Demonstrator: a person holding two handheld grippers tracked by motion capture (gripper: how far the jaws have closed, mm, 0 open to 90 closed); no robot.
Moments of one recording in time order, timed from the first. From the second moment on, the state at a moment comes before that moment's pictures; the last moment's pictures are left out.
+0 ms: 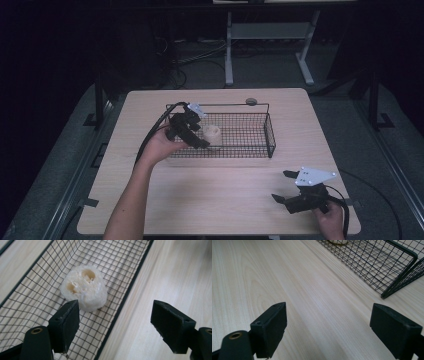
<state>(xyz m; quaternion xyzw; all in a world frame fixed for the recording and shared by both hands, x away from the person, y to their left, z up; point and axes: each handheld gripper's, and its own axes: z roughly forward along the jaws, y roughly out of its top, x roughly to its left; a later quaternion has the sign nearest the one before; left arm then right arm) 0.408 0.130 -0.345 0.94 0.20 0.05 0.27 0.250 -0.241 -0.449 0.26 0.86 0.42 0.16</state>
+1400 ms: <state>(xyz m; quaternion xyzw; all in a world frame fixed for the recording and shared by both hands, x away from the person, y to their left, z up) 0.328 0.165 -0.352 0.93 0.19 0.05 0.30 0.251 -0.244 -0.451 0.27 0.86 0.40 0.16</state>
